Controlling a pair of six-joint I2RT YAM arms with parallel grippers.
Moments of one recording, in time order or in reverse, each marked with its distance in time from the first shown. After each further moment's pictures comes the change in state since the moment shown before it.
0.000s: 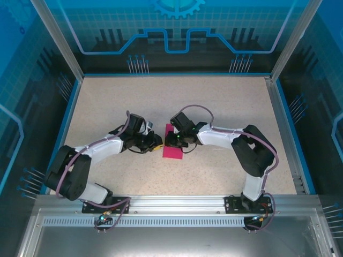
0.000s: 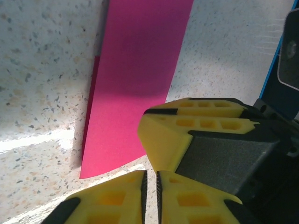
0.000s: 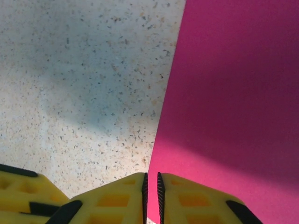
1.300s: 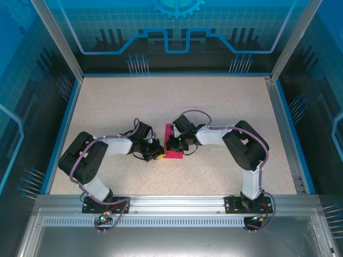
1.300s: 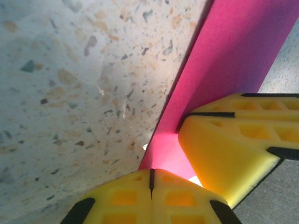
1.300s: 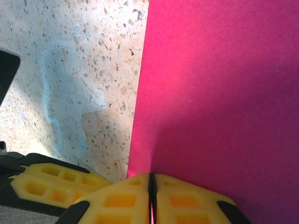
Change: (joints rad) left arm -0.052 0.189 -0.036 0.069 -0.020 -0.045; right arm -0.046 0.102 -0.039 0.086 -0.162 -0.068
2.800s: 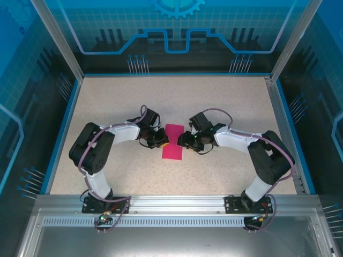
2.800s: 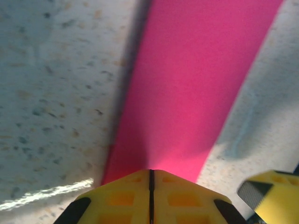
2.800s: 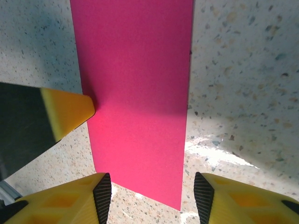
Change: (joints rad) left arm -0.002 0.154 0.300 -0.199 -0.114 0.106; right arm -0.101 -0.280 -0.158 -0.136 0.075 0.128
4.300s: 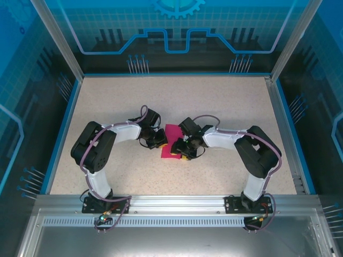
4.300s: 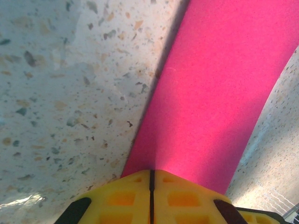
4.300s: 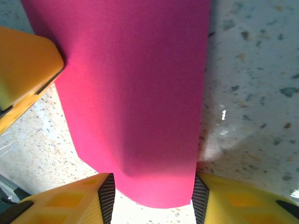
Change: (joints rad) left arm -0.001 0.016 0.013 -0.032 -0.050 -0.003; right arm 0.104 0.123 0.066 -0.054 -0.047 0.151
